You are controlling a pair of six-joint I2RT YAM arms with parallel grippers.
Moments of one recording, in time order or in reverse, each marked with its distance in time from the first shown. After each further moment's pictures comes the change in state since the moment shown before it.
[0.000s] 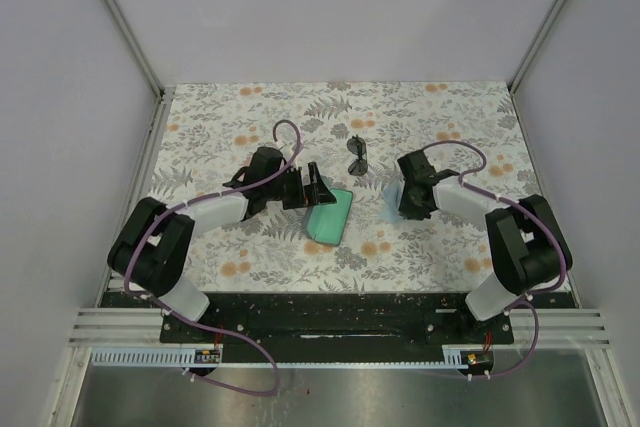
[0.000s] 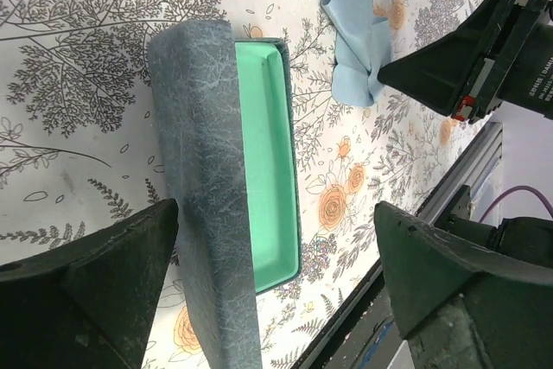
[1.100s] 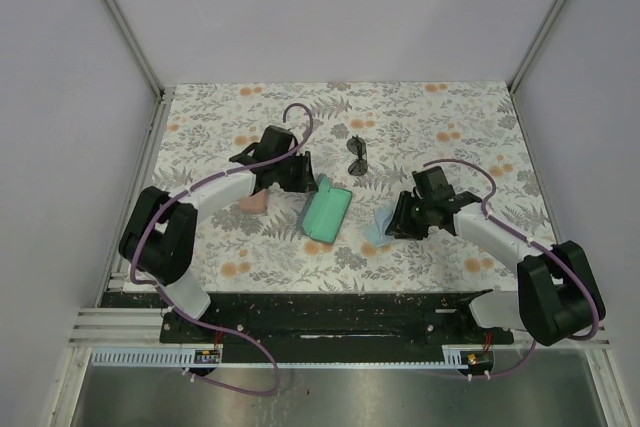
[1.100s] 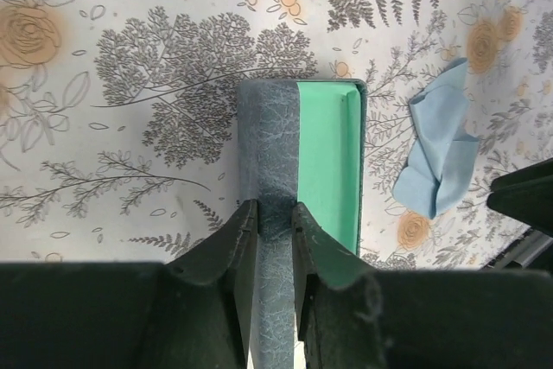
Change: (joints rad) left arm 0.007 0.079 0.278 -0.373 -0.184 0.245; right arm -0.003 -0.286 -0.194 0.028 -0.434 0.037
